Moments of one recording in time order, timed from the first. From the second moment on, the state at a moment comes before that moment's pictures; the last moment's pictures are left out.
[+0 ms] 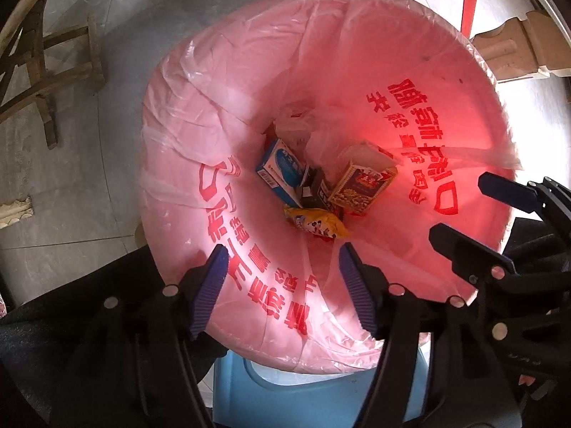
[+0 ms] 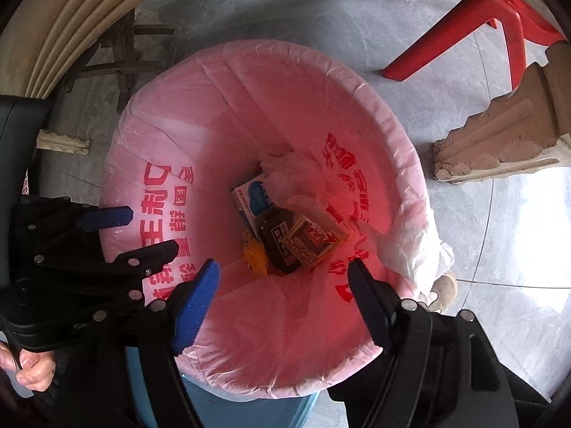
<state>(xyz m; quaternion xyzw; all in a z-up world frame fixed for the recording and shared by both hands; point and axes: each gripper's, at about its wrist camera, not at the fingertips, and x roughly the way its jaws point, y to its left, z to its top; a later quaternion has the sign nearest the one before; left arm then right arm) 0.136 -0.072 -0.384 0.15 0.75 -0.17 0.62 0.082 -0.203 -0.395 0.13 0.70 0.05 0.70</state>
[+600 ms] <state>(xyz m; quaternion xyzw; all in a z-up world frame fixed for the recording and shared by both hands) 0.116 -0.087 -0.338 0.20 0.68 -0.16 0.69 0.064 -0.202 -0.335 0.09 0.65 0.01 0.76</state>
